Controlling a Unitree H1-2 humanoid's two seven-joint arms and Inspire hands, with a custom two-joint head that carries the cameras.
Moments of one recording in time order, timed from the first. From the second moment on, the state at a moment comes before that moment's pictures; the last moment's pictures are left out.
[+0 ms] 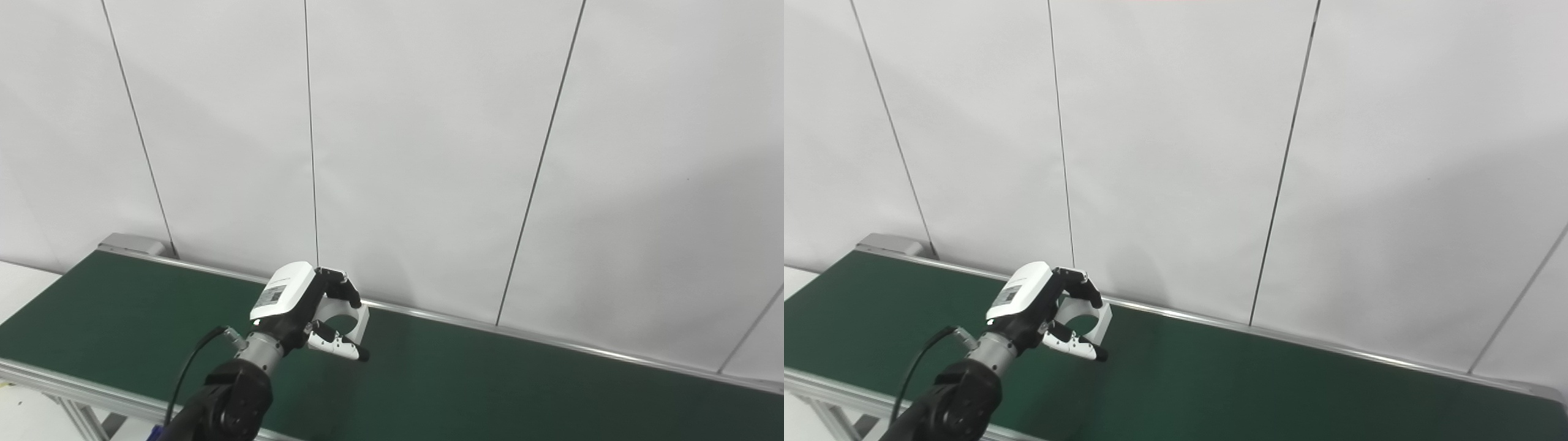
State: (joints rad) left arm -0.23 0.35 -0.16 -0.20 0.58 0.20 -0.03; right arm 0.32 -0.09 0.23 -0.06 -0.41 -0.15 -0.01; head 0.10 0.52
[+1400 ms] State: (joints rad) left arm 0.15 0.30 -0.16 -0.26 0.43 0.01 -0.10; right arm 0.30 -0.05 0.27 -0.23 -0.46 0.04 0.03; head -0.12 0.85
